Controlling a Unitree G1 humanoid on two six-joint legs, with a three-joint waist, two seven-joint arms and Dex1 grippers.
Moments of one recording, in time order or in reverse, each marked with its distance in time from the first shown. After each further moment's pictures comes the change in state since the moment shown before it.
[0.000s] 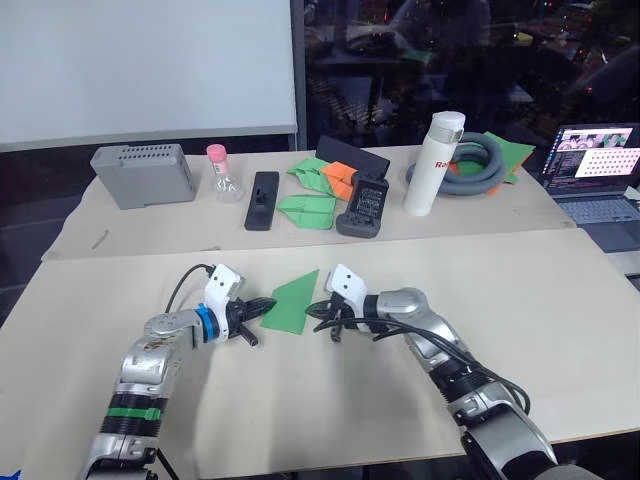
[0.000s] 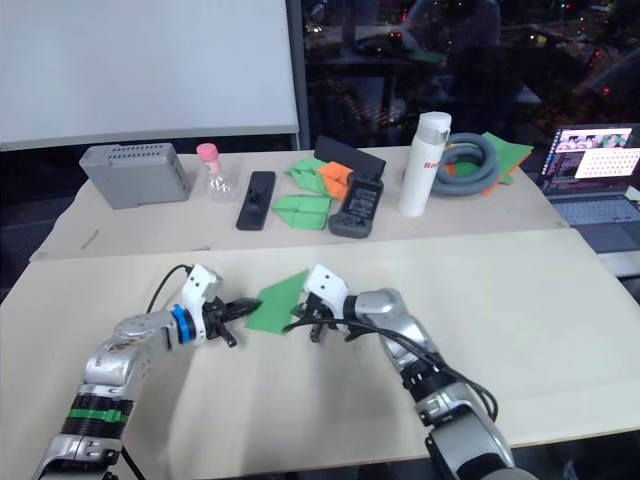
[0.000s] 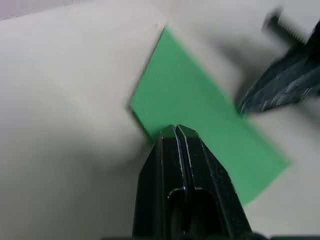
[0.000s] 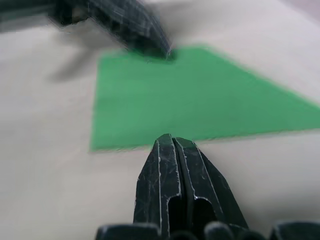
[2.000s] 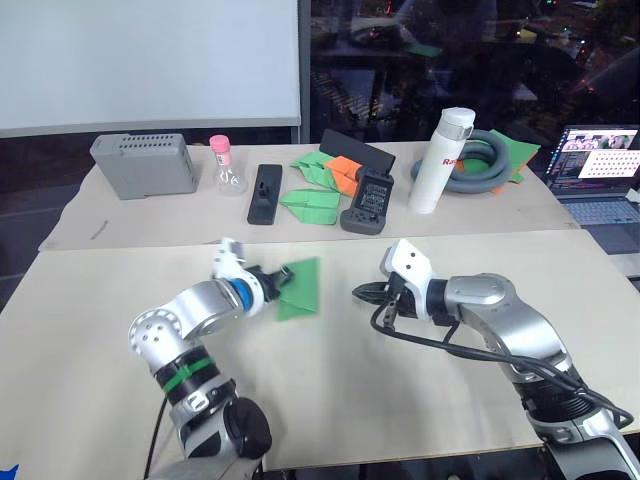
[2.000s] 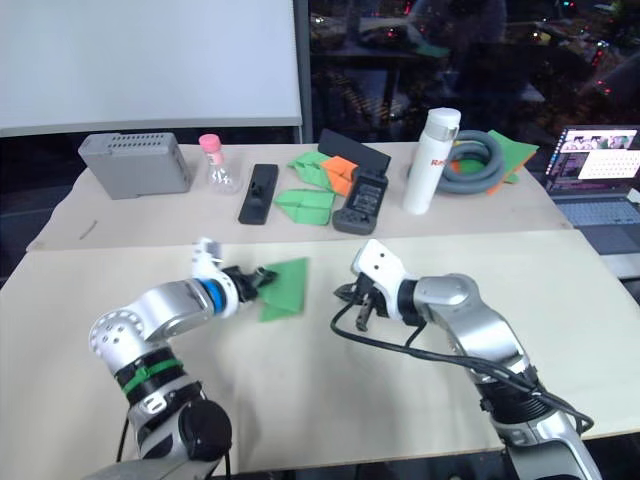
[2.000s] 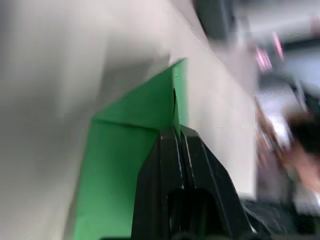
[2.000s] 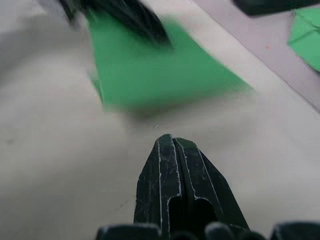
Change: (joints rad) left arm -0.341 -0.604 0.726 -0.108 -0.984 0.852 1.690; right arm 0.089 -0.303 -0.095 -0.490 0.148 0.310 -0.150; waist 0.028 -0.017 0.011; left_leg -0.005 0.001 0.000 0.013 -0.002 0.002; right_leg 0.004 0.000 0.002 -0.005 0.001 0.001
